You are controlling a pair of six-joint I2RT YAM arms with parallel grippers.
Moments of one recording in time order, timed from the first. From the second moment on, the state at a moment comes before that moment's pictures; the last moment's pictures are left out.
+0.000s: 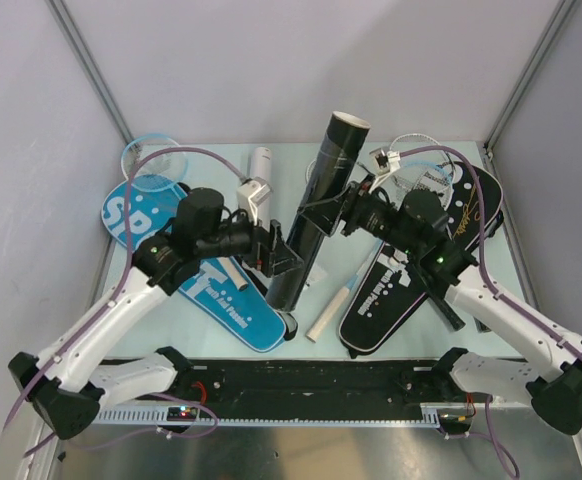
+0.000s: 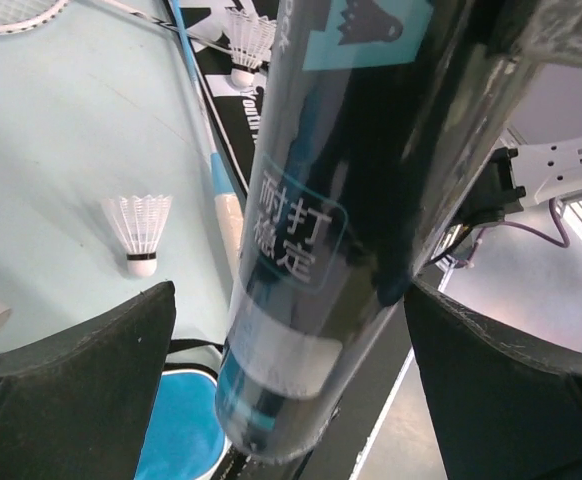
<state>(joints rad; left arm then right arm) -0.64 1.03 1.12 -0.54 0.47 -0.30 0.71 1.10 1.02 0.17 -0.25 0.63</state>
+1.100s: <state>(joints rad) -0.59 1.31 1.12 -0.34 0.34 -0.40 0.44 1.25 0.96 0.25 -0.32 0.88</state>
